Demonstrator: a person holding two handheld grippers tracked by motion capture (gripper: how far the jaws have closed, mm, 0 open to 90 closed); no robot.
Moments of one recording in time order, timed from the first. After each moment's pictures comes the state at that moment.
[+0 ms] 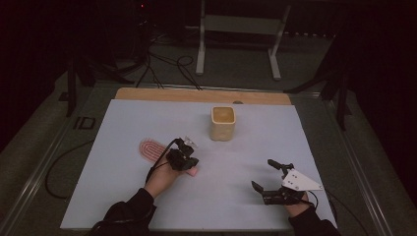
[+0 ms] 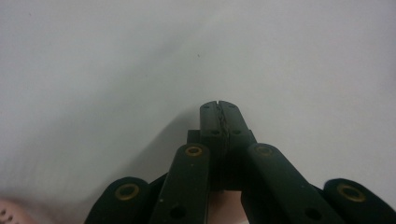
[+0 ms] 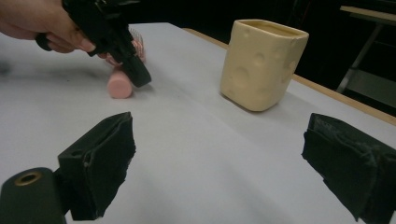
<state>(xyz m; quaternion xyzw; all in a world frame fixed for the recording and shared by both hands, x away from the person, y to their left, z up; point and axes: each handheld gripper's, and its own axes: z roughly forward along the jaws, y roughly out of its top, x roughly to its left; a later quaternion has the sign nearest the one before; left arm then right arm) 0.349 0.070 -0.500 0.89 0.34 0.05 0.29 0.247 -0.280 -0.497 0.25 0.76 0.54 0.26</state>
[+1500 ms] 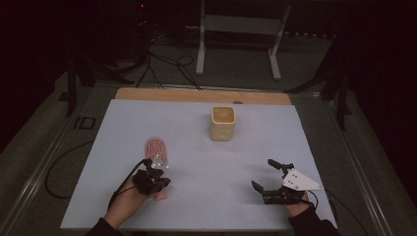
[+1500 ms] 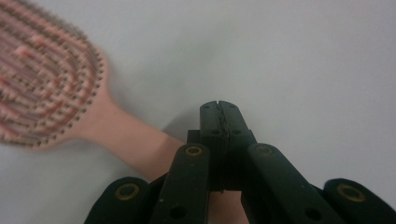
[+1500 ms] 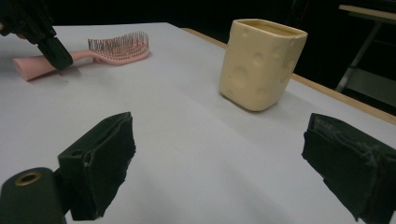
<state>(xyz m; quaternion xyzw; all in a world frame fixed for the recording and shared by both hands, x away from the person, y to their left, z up) 0.277 0.154 -0.490 0.89 0.37 0.06 0.26 0.247 -0.279 -0.497 0.25 0.76 0.54 0.26</state>
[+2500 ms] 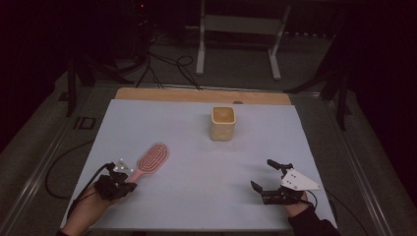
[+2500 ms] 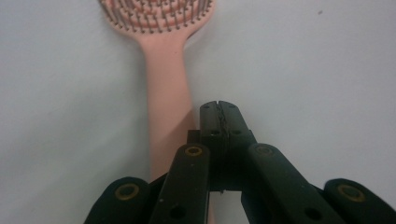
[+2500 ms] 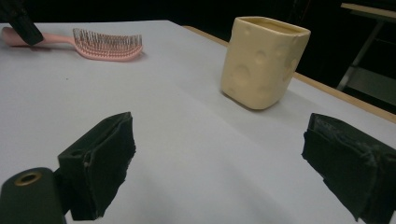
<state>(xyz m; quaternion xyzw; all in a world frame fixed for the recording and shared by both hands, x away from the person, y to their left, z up) 0.260 0.238 -0.485 0.88 0.41 0.08 0.22 0.247 -0.278 -0.498 0.25 0.76 0.53 0.26</state>
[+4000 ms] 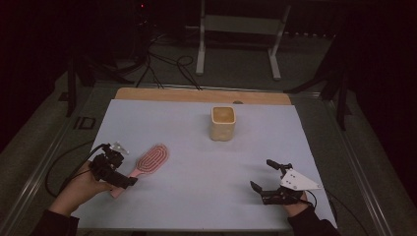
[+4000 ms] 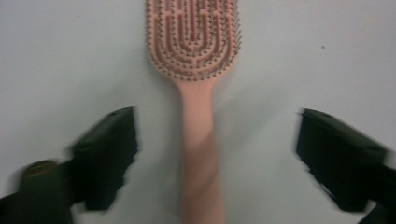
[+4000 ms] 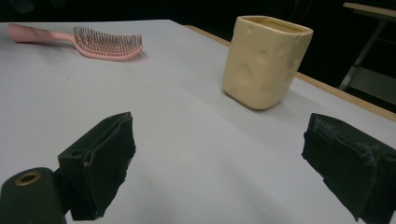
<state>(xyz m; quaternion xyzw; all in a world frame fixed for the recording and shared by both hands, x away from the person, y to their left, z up) 0.299 0.243 -0.444 0.90 0.40 0.05 0.19 0.248 -0.277 -0.499 0.25 0.77 0.54 0.26</state>
